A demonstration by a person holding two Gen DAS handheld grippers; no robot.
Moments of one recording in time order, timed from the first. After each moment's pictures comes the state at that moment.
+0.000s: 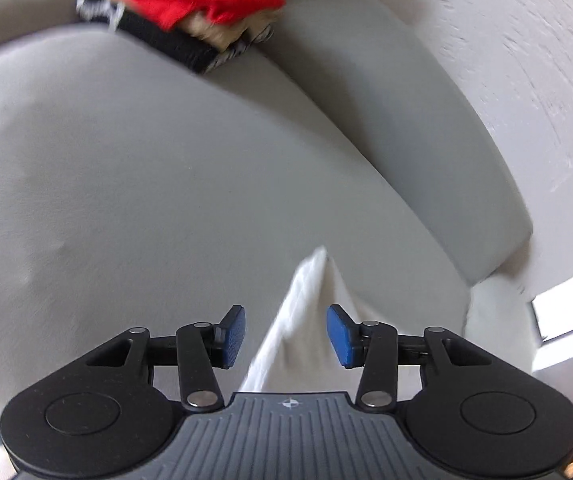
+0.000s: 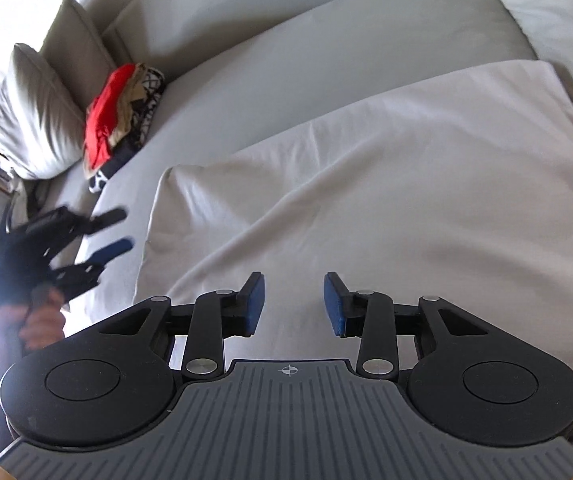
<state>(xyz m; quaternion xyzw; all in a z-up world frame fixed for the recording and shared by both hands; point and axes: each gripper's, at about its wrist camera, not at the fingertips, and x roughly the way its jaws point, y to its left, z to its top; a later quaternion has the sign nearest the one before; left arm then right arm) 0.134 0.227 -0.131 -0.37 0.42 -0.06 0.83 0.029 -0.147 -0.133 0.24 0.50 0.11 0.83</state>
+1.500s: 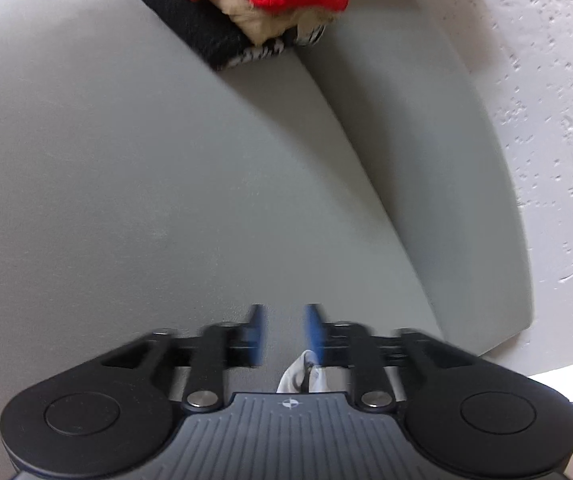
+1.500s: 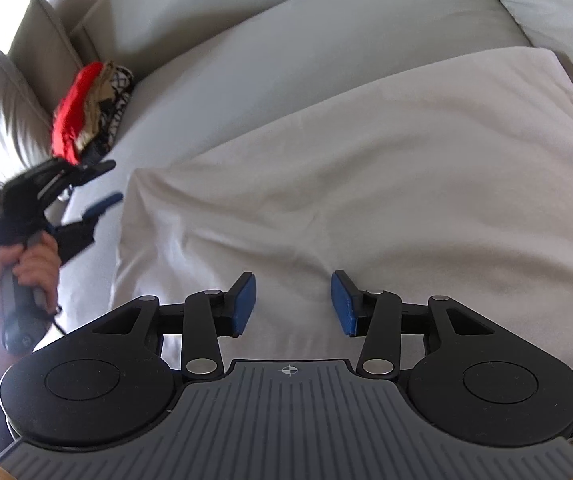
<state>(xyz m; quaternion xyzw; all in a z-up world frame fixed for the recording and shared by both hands) 0.211 0.245 -0.161 -0.46 0.40 -0.03 0.80 0.044 -0.115 -0.151 0.24 0.50 0.06 0.83</state>
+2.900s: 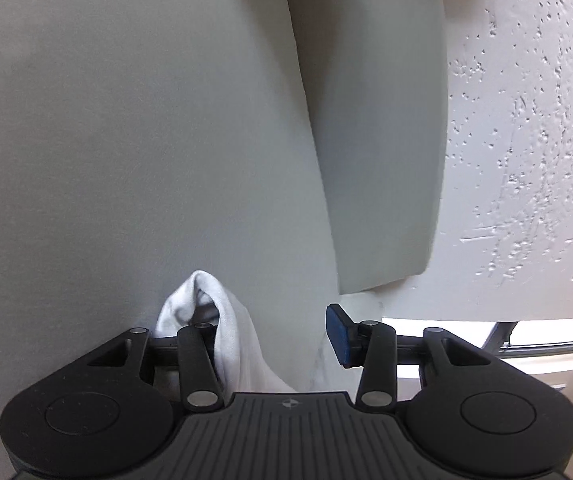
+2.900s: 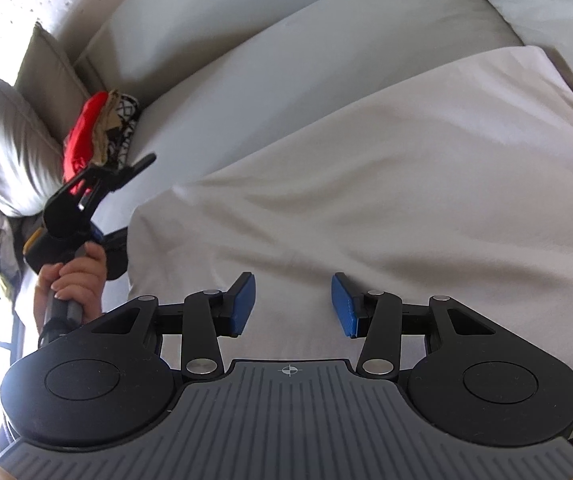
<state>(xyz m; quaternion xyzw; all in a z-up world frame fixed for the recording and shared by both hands) 0.266 0.200 -0.220 -0.58 0.43 -0.20 0.67 0.038 -0.128 -0.154 0.27 0.48 0.06 0.83</state>
